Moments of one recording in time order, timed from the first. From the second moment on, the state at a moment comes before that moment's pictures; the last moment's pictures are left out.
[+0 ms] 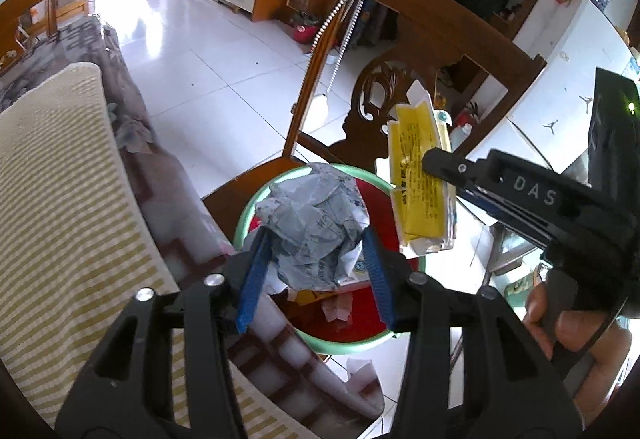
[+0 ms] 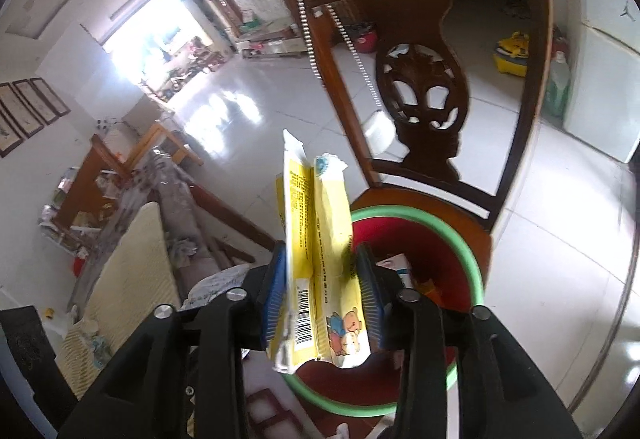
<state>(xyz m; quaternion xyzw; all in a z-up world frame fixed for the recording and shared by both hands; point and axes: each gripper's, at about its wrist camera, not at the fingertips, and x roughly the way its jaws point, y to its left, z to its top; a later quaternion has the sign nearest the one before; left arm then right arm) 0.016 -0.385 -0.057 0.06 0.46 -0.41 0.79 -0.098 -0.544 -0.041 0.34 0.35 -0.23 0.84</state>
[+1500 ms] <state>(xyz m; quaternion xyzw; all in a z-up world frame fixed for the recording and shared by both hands) 0.074 0.041 0.007 -0.08 0.38 -0.03 0.92 0.145 -0.133 -0.076 0.12 0.49 0.09 0.86</state>
